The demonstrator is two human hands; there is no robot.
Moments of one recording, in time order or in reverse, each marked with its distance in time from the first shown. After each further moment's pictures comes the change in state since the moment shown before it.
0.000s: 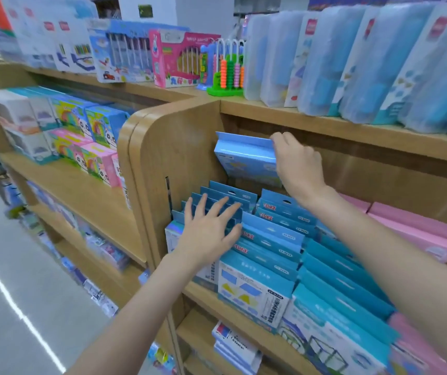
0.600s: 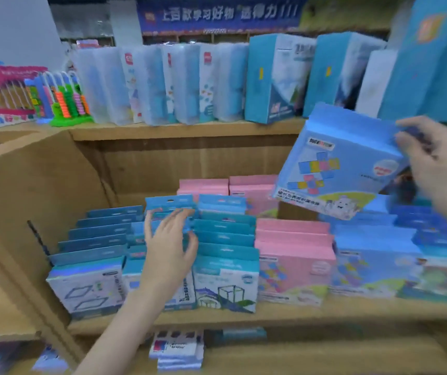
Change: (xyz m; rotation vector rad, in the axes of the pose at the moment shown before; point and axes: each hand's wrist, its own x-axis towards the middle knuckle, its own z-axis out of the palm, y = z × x) left_hand -0.039 0.096 -0.001 -0.434 0.365 0.474; right_hand -0.221 0.130 -0.279 0.187 0.392 0.713
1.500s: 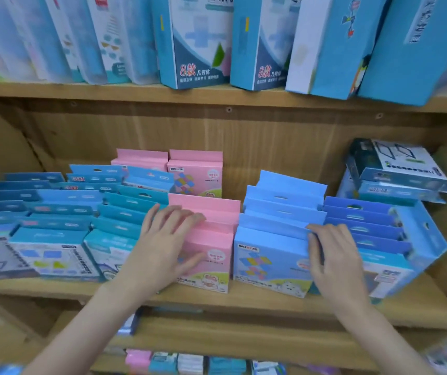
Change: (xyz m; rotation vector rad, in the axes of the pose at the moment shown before) left_hand -0.012 0.132 0.082 0.160 -0.231 0.244; right_hand -0.109 0.153 -0.005 -0.283 -0.160 -0.249
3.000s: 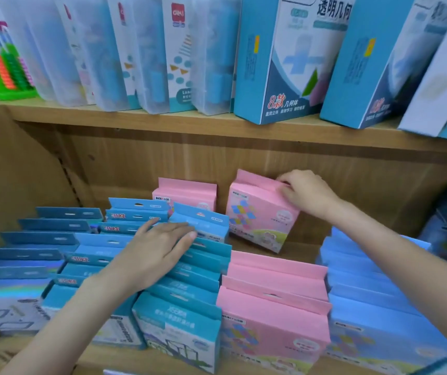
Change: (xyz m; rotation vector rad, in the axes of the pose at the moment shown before) left_hand 0.035 -0.150 -0.017 -0.167 -0.338 -0.246; right_hand 0.216 -0.075 0.139 -0.060 -0.677 -0.043
